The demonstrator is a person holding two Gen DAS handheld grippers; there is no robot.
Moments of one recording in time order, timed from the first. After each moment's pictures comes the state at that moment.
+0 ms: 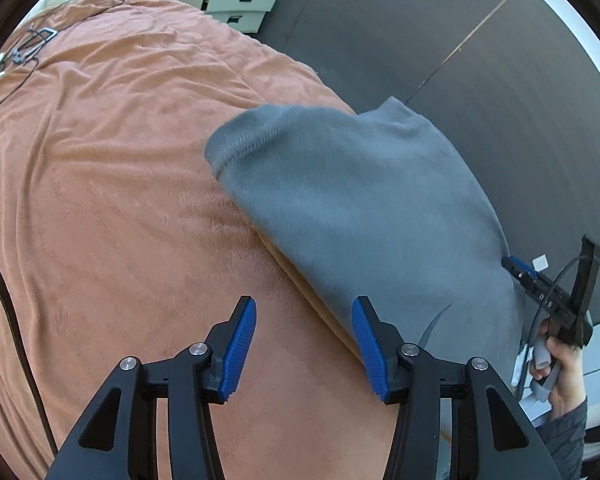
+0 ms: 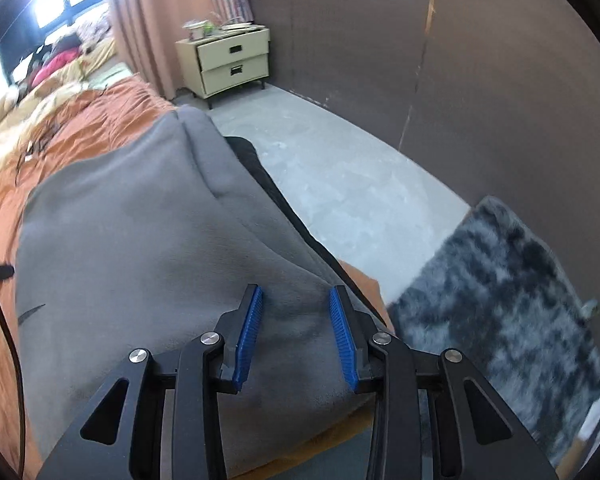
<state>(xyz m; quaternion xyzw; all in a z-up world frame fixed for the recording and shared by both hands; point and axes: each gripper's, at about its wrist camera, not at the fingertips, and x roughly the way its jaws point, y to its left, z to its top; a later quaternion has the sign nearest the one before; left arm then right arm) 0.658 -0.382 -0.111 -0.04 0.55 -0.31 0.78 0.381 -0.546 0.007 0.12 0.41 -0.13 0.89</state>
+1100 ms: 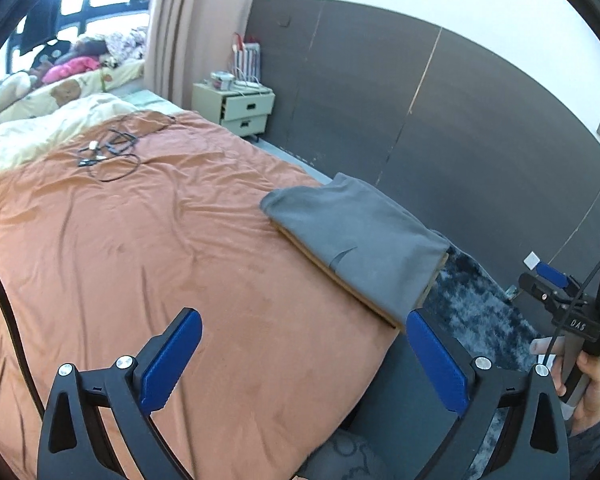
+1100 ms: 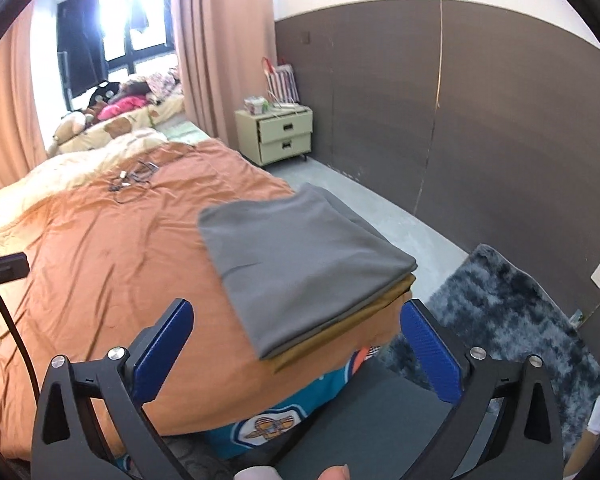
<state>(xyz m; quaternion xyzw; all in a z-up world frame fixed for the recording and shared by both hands) 0.414 -0.236 0.069 -0.01 0.38 -0.28 0.88 0.119 -0.345 0.113 0.08 0.28 -0.10 0.95</state>
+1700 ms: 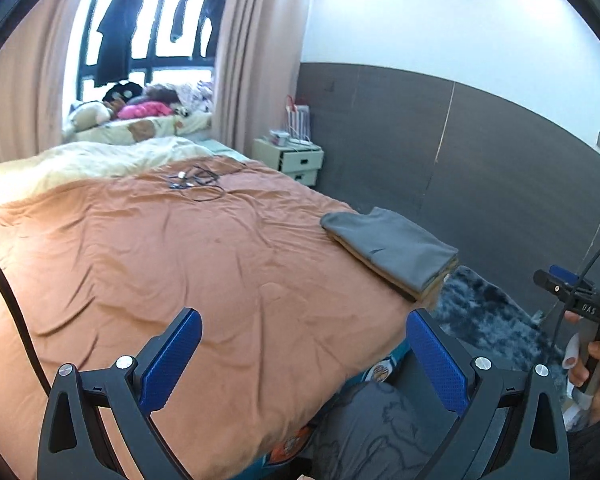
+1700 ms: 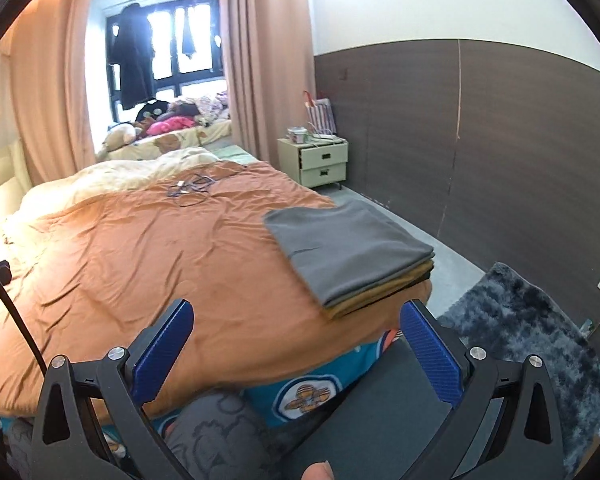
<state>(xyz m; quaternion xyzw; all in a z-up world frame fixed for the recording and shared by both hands) 0.218 -0.115 0.088 -0.03 0.28 -0.19 0.94 -0.039 -0.298 0.092 0.07 0.22 -0.04 0.97</state>
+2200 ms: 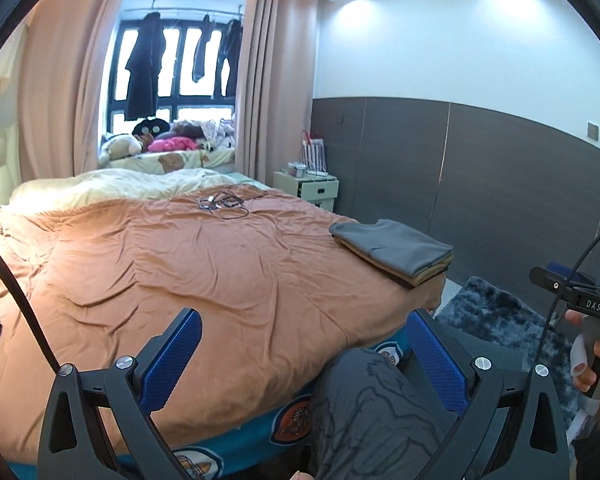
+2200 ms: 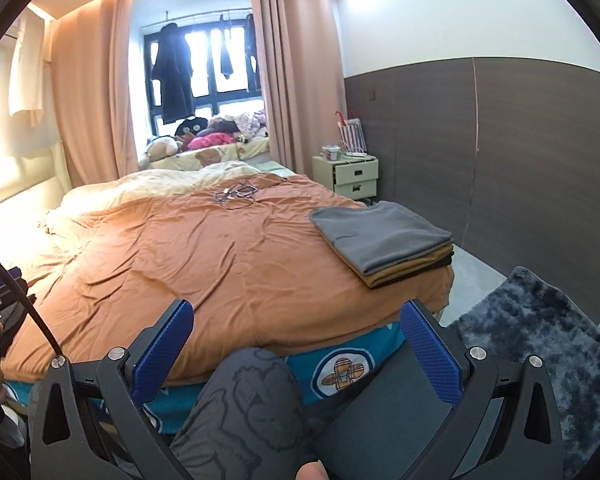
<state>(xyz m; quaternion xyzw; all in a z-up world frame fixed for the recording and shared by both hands) 0.061 -0.106 0.066 -0.02 0.20 -0.15 0.97 -0.148 -0.286 0.046 0.07 0.18 0.01 0.98</state>
